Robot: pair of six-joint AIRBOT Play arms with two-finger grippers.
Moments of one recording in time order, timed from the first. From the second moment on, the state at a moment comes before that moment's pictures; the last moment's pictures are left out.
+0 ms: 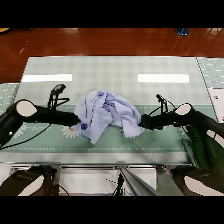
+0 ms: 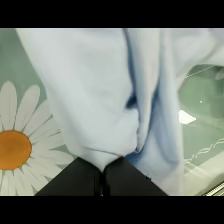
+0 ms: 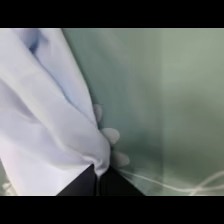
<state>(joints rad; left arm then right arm) -0.18 -0.96 0.65 0.99 -1.01 -1.27 0.17 -1.25 0.57 -0.77 0.86 1.35</state>
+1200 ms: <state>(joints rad) 0.18 -0.67 1.43 1.08 -1.58 -1.42 -0.28 -0.51 1.30 -1.22 1.51 1.41</state>
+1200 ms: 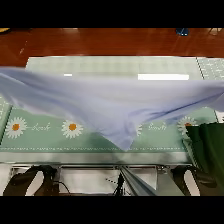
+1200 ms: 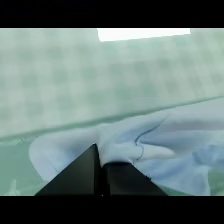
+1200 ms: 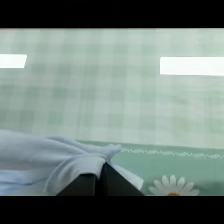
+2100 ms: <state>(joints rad) 0.12 -1.07 1.10 0.94 -1.17 -1.30 -0.08 -1.16 1.27 -1.21 1.28 1.37</state>
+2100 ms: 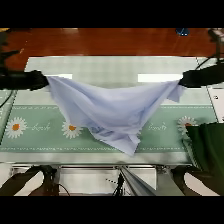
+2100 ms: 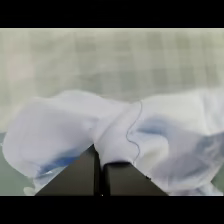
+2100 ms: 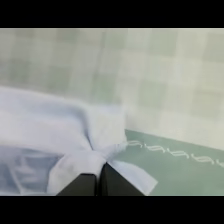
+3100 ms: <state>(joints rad) 0.24 -1.02 0.72 0.87 -1.46 -1.34 -0.07 -1.30 1.27 -1.25 1.26 1.30</state>
